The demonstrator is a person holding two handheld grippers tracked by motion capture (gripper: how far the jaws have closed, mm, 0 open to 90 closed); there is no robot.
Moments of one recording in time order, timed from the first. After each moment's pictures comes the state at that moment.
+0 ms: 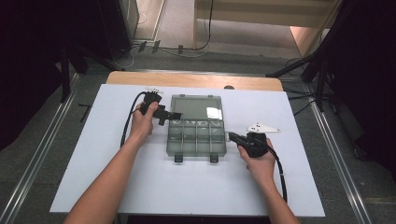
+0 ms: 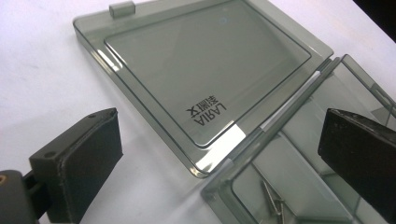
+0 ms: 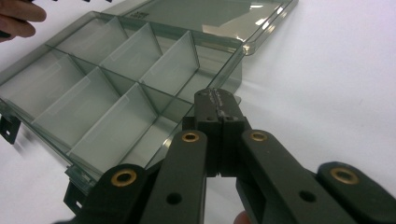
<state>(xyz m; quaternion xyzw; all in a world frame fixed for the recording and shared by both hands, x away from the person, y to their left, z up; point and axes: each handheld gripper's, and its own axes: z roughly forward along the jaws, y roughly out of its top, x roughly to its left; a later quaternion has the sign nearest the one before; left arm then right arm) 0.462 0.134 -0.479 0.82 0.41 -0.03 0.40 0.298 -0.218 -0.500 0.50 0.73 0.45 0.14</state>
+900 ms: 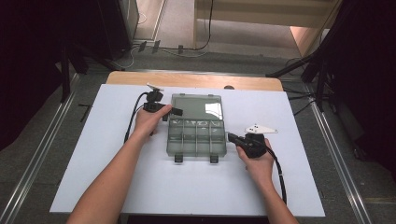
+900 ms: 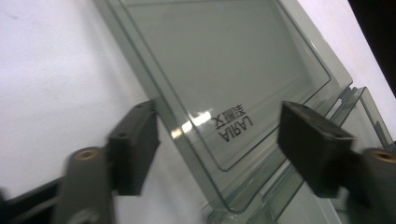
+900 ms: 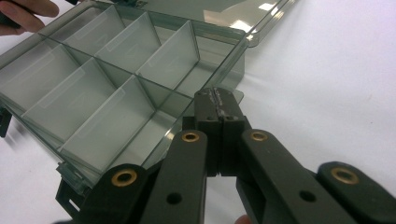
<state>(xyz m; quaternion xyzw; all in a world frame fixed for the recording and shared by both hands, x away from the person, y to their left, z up) 0.485 0.132 -0.494 0.78 0.49 -0.10 0.38 0.300 -0.217 -0.507 0.49 0.74 0.45 0.14</state>
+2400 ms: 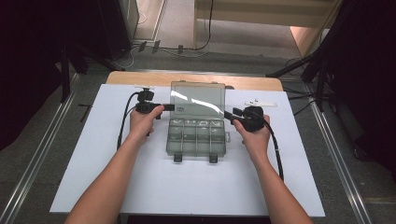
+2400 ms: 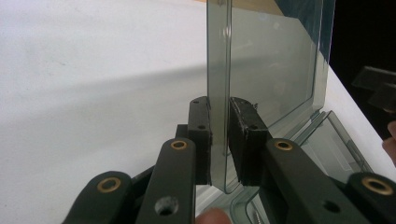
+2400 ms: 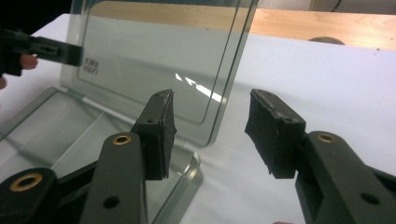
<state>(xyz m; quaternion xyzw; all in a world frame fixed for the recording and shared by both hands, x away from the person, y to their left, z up) 0.471 0.153 -0.484 0.74 0.47 -0.06 0.46 0.373 -0.218 -0.474 0.52 0.70 0.46 0.16</state>
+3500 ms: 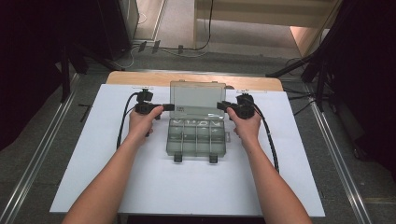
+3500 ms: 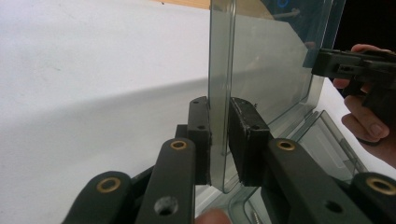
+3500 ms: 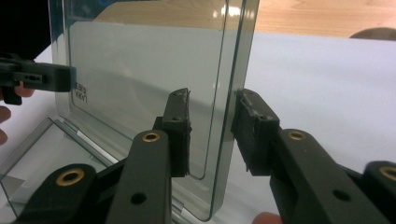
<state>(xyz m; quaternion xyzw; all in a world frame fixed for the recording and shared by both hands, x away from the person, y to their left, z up) 0.469 0.156 -0.484 0.74 0.46 -0.07 0.48 0.426 -0.209 -0.486 0.52 0.70 0.47 0.08</state>
